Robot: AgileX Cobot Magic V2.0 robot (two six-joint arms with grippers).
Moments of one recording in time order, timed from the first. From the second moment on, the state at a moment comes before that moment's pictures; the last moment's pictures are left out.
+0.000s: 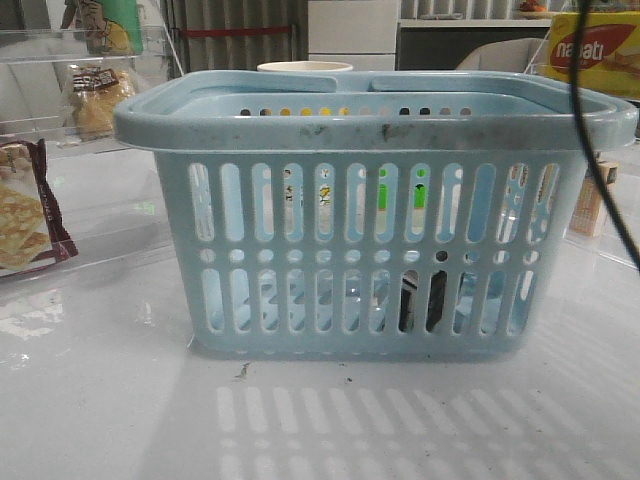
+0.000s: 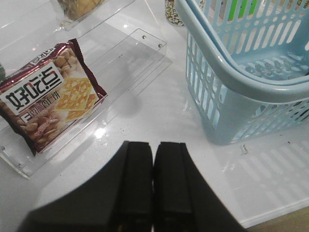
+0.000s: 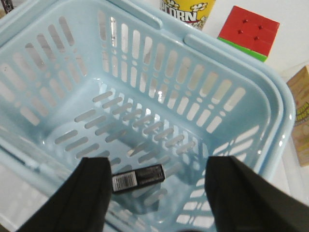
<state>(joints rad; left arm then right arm) -0.28 0.67 -0.70 -0.09 0.69 0.11 0.49 1.18 -1.13 -0.04 0.68 -0.01</state>
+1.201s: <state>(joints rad) -0.28 0.72 -0.71 -0.09 0.60 0.11 0.49 0.63 -0.73 -0.04 0.70 -0.01</state>
